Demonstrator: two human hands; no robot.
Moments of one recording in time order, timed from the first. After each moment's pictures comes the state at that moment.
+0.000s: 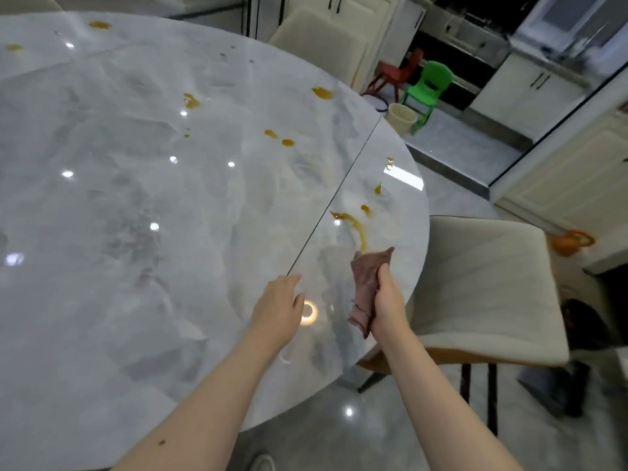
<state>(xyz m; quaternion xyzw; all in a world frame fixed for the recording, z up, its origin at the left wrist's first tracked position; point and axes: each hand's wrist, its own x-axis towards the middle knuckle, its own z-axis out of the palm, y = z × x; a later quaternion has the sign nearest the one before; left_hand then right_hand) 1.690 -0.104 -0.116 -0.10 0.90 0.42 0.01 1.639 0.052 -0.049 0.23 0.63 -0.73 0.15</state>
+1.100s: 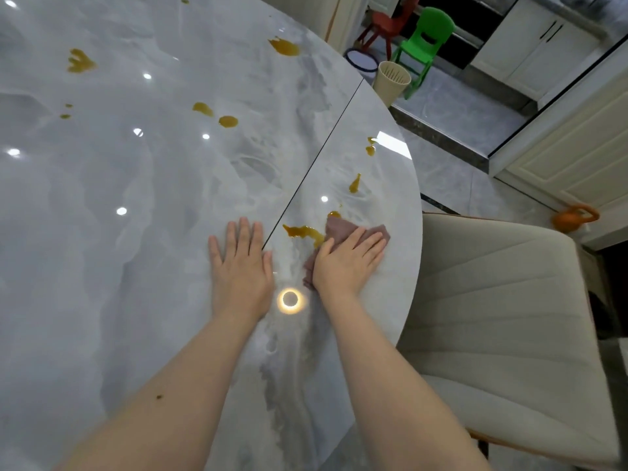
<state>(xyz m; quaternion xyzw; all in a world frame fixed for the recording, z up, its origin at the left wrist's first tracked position) 1.508 -0.072 -0.172 -0.15 0.98 0.14 -0.06 1.443 0.059 -0.160 0.13 0.99 -0.10 -0.02</state>
